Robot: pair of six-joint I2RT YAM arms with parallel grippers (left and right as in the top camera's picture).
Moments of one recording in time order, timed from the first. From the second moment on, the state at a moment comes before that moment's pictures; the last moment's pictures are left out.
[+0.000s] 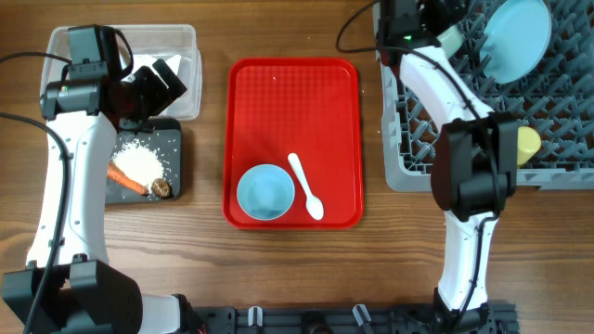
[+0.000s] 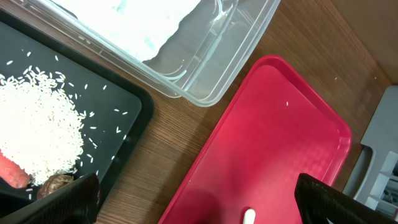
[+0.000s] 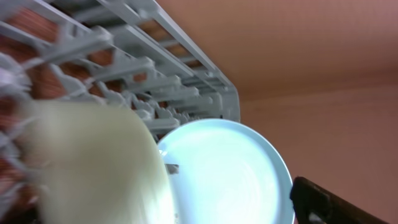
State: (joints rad) left arm 0.12 1.59 1.46 -0.94 0.16 -0.56; right arm 0.22 2.27 1.85 -0.20 1.00 -0.74
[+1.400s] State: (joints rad) left arm 0.12 1.59 1.46 -0.94 0.16 -0.56; right arm 0.65 1.94 1.64 -0.97 -0.22 0.06
